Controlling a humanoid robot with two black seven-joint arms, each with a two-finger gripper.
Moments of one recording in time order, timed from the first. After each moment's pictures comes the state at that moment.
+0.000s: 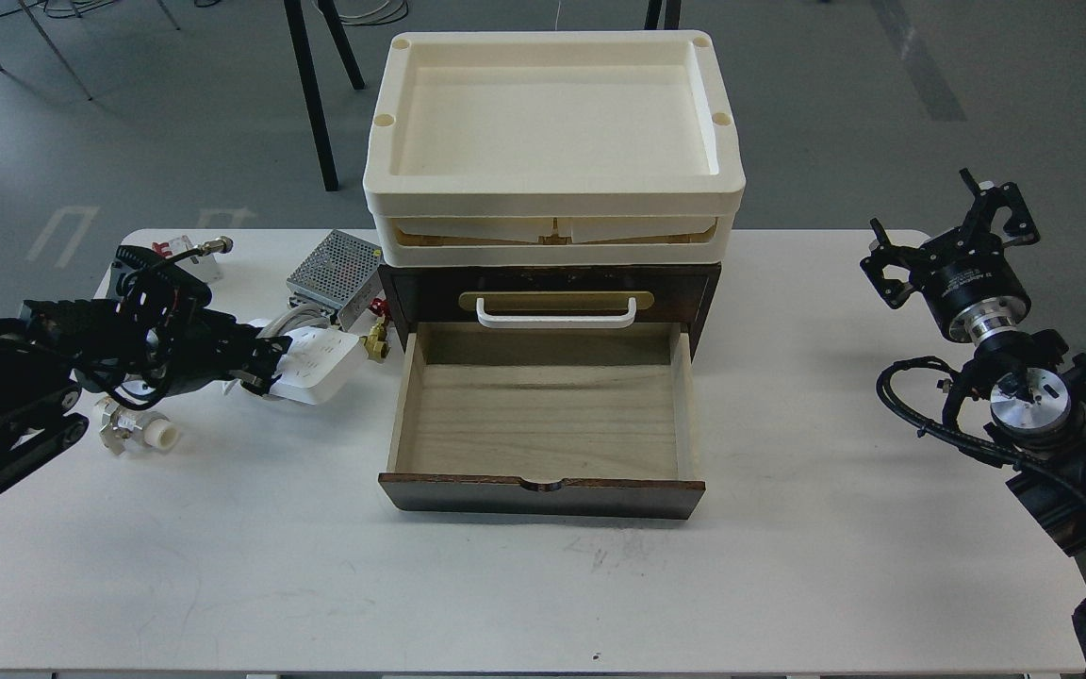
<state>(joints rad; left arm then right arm) -0.80 0.77 -0.33 -1.04 2.01 -0.22 -0.29 0.67 -0.32 0.81 0.50 0.24 0.46 0.25</state>
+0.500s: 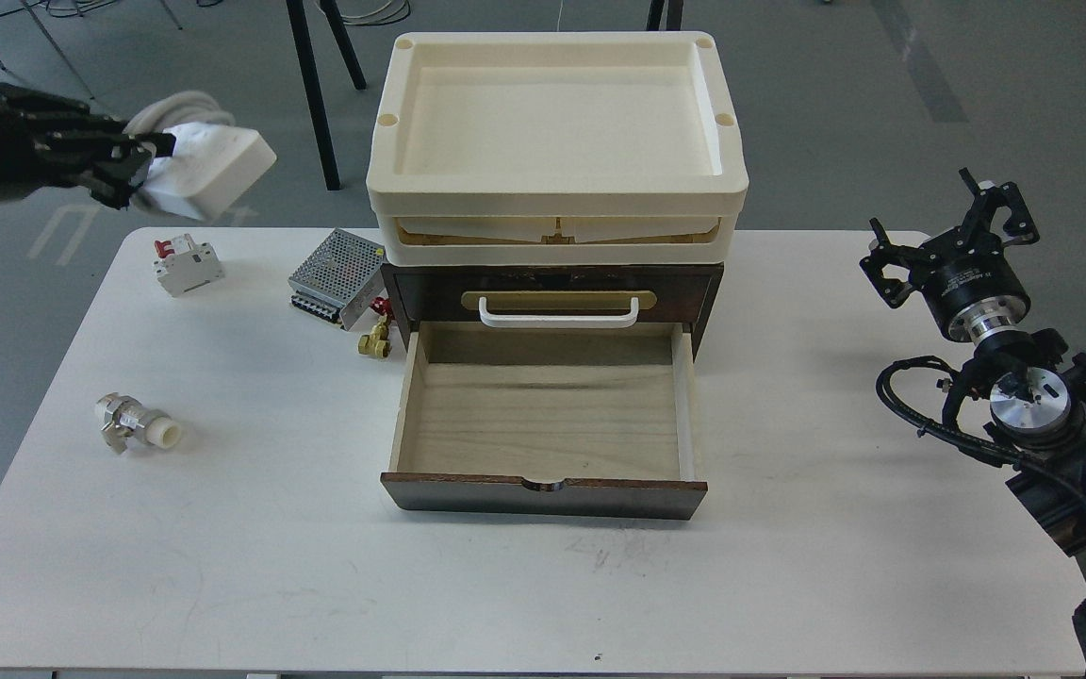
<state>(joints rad) -1.20 1.12 -0.37 -1.30 1.90 -0.35 -0.40 0.67 -0.32 0.81 0.50 0.24 0.46 0.25</state>
